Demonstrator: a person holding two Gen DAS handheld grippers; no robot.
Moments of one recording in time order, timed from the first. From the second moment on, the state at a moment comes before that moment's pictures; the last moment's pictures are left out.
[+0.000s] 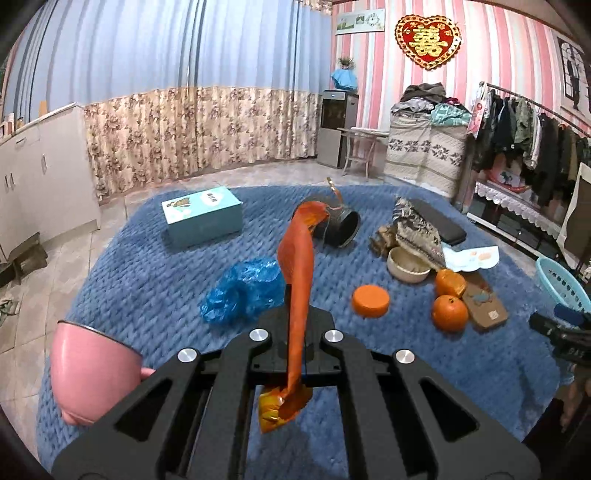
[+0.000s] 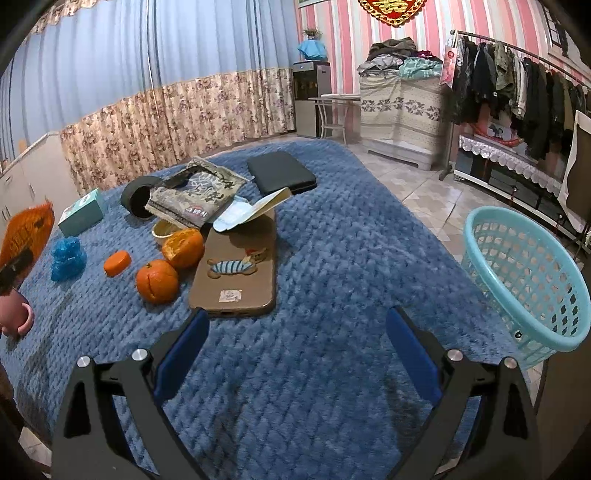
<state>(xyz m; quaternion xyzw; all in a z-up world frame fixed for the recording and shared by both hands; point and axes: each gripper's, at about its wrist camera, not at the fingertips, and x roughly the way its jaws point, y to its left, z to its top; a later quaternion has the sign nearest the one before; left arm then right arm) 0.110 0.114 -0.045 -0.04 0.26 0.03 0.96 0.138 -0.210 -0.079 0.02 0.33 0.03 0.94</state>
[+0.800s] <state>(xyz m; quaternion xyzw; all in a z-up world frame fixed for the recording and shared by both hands) 0.124 0.149 -0.054 -0.06 0.26 0.03 0.96 0.185 -0.107 -0.093 -0.04 0.37 0.14 0.92</state>
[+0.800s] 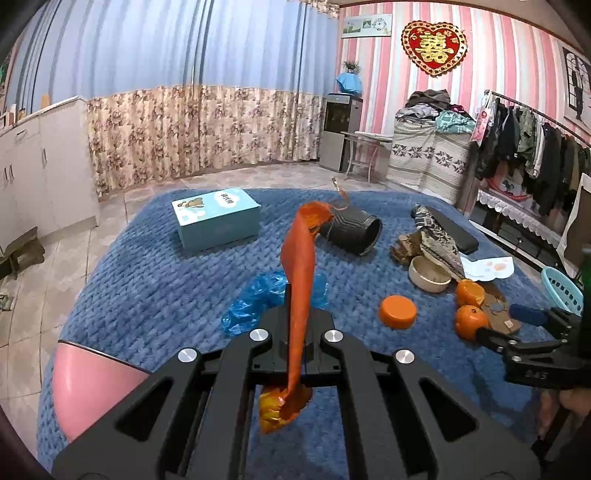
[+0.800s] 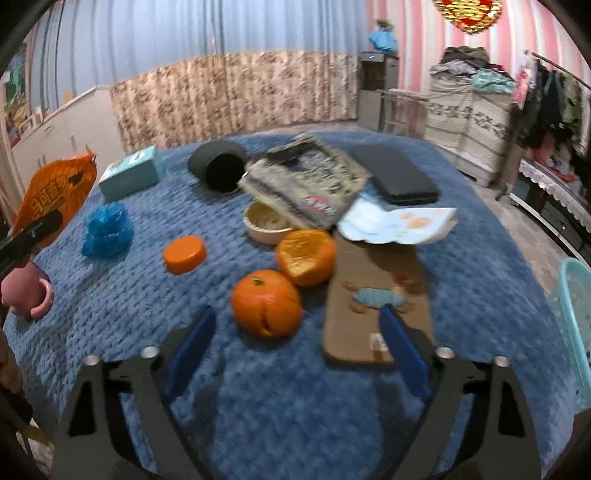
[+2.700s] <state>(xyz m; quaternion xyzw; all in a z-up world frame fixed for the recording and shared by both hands) 0.182 -0.241 -0.019 0.02 0.25 -0.30 0.92 0.111 -0.470 -0.029 0.09 0.28 -0.13 0.95</state>
